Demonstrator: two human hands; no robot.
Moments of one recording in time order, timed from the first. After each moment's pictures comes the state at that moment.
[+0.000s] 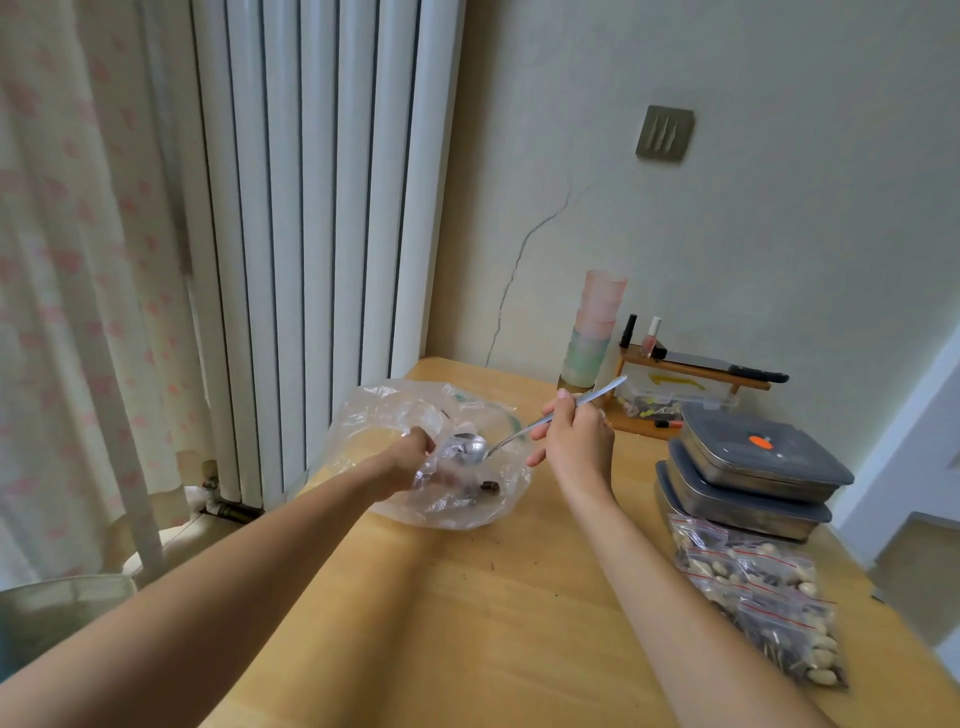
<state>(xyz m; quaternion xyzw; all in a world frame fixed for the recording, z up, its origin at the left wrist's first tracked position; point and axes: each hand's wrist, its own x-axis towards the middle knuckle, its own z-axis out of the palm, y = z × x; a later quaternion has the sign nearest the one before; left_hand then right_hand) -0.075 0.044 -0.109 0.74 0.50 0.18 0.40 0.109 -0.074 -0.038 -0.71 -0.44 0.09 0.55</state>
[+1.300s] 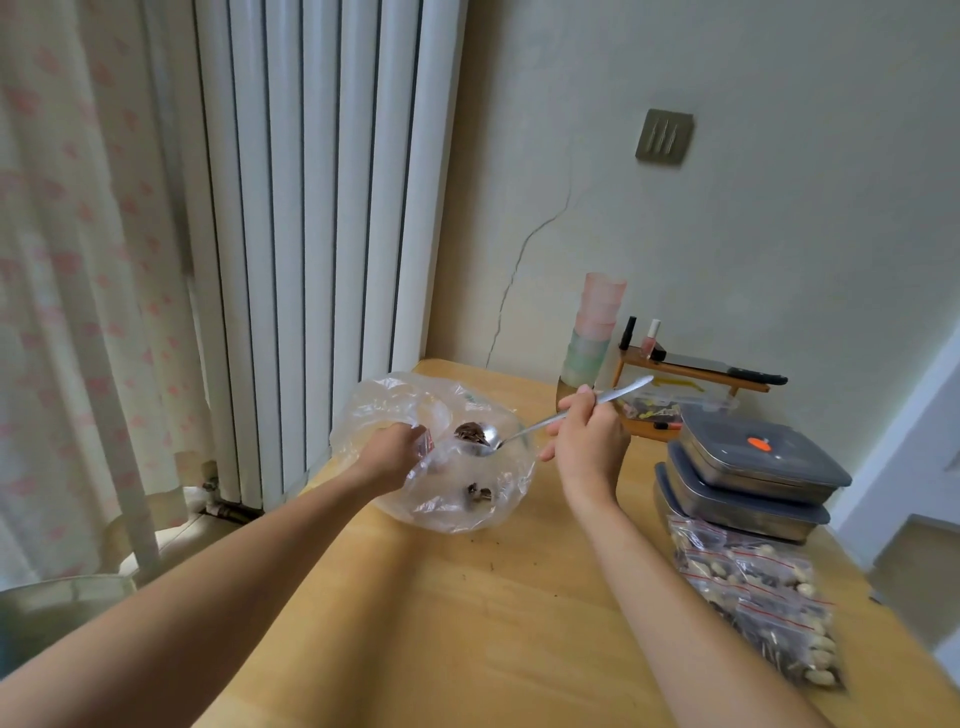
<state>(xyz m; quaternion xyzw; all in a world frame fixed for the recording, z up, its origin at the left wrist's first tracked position) -0.087 0.044 -0.105 0.80 0.52 0.24 0.19 0.109 -0.079 -0.035 -0.69 -0.40 0.04 0.61</state>
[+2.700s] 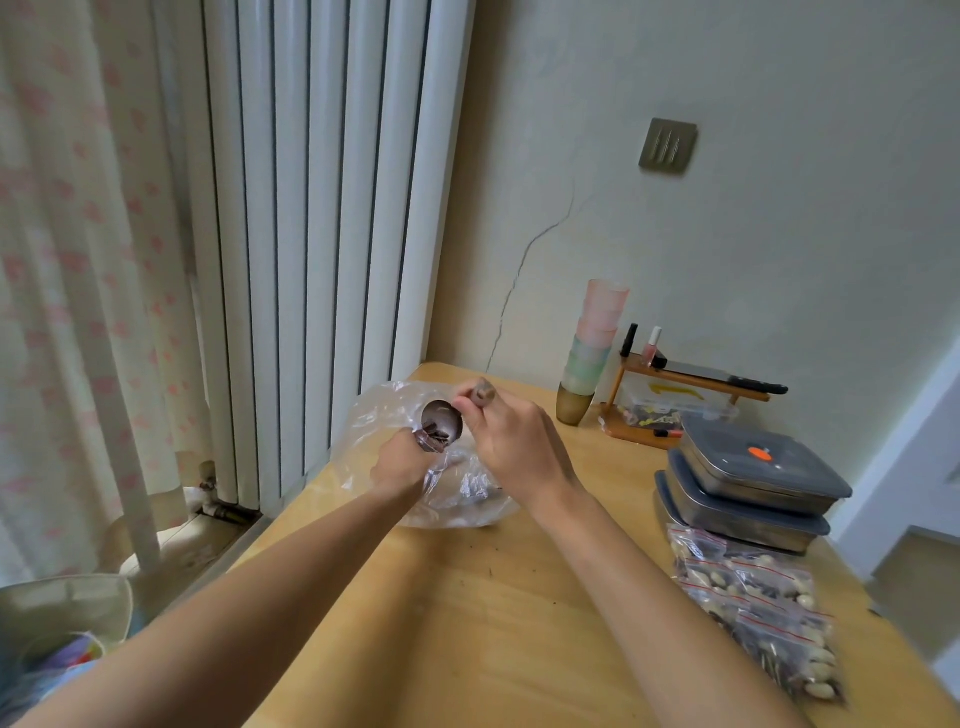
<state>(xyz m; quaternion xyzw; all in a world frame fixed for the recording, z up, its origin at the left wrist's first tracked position) -0.059 0.046 -0.126 0.64 0.59 0.35 0.35 0.061 -0.072 -0.026 -0.51 -0.75 -0.18 0.40</state>
